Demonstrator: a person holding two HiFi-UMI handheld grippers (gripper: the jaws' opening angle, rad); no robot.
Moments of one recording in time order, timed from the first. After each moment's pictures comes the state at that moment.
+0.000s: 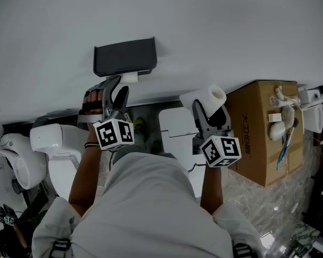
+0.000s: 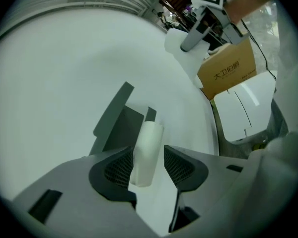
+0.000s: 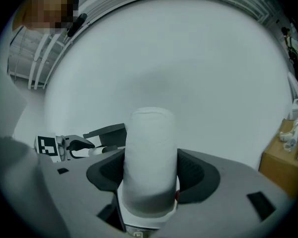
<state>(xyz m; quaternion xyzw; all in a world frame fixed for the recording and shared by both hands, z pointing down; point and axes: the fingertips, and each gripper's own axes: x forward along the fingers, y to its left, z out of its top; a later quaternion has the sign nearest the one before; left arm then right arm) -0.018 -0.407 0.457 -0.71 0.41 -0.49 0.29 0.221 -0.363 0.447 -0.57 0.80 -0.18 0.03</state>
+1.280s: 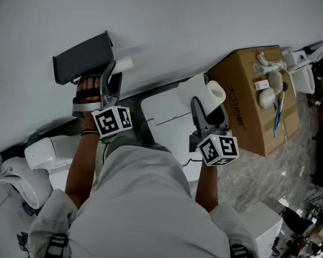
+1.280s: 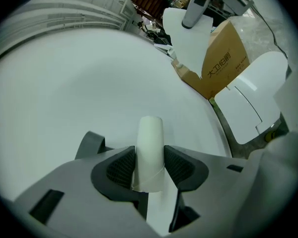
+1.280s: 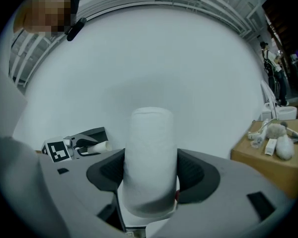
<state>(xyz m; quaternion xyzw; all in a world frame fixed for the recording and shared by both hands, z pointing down) 0.077 -0.439 0.472 -0.71 0.35 -0.48 0.39 0.303 -0.306 0.465 -0.66 0.72 -0.20 0.04</state>
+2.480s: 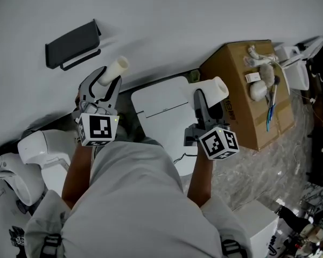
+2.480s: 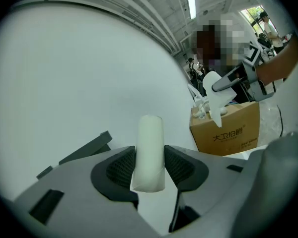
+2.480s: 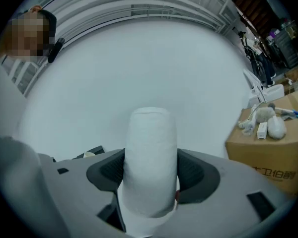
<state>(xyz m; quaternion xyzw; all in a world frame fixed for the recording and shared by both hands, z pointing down) 0.104 -0.351 0.439 -0.86 0.41 -0.26 0.17 0.357 -0.256 0.455 -0.67 0.69 -0.24 0.15</state>
